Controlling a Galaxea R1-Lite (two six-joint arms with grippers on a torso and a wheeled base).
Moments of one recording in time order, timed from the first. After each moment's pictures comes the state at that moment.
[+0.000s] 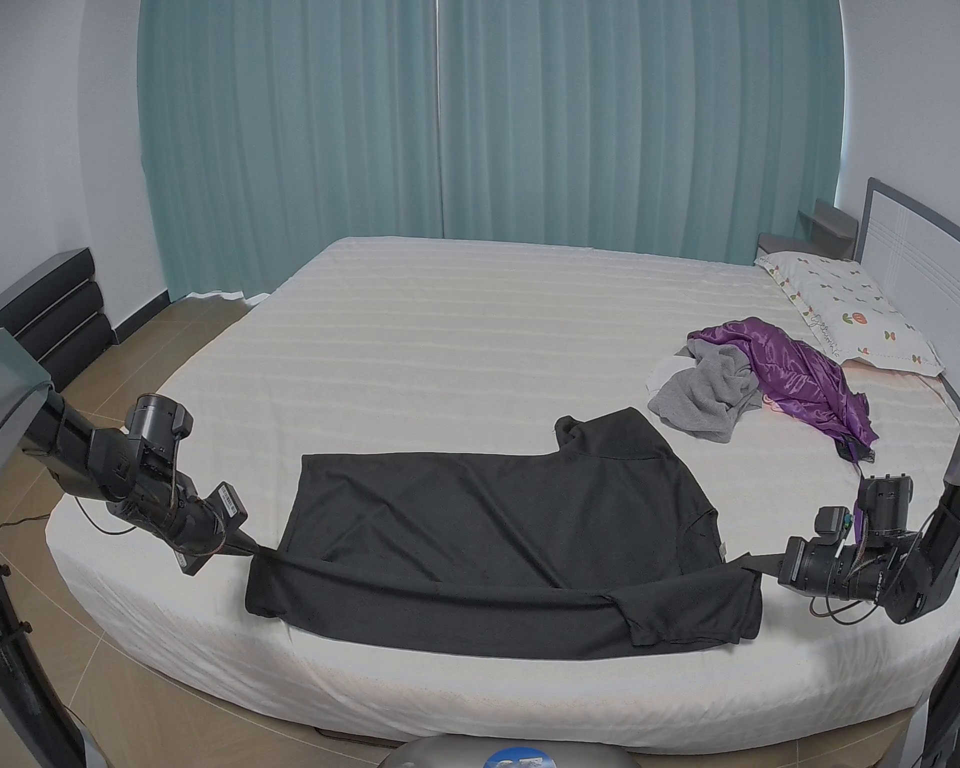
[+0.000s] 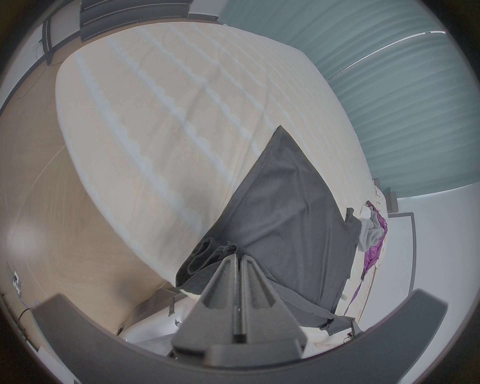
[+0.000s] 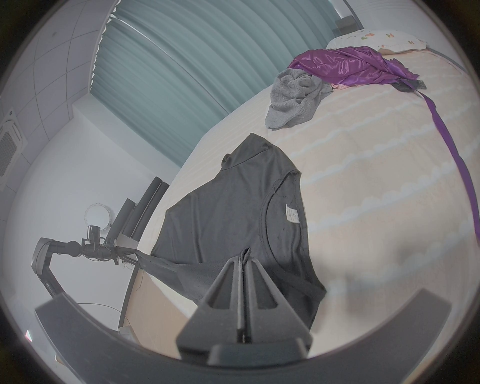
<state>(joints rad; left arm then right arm) 0.06 2.00 -0.98 0.06 -0.31 -0.70 -0.08 2.02 -0.29 -1.05 0.57 0.37</state>
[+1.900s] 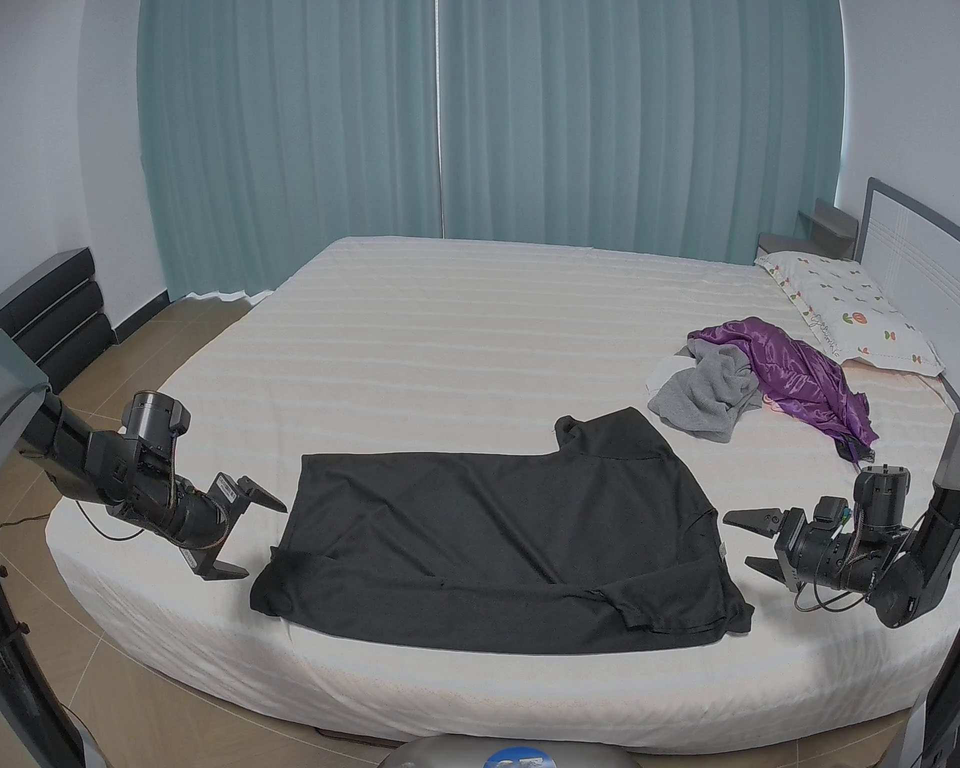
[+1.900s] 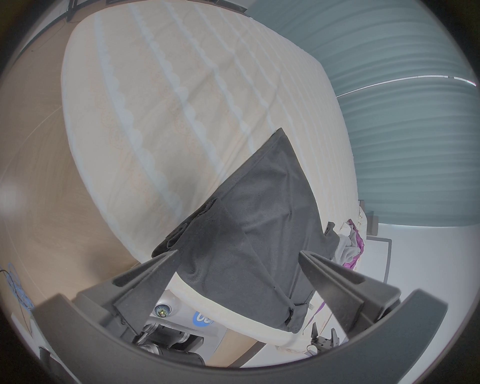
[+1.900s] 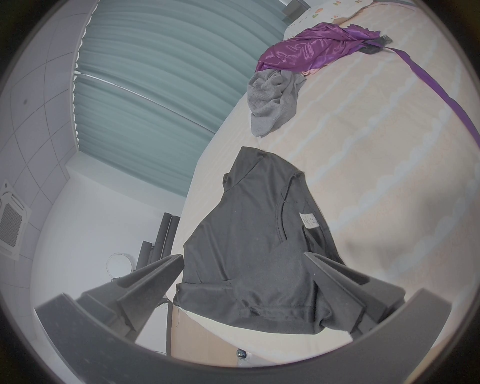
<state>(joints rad) 0.06 1.99 -0.96 0.00 -0.41 -0.90 -0.04 2.05 -0.30 -1.21 0.54 0.78</state>
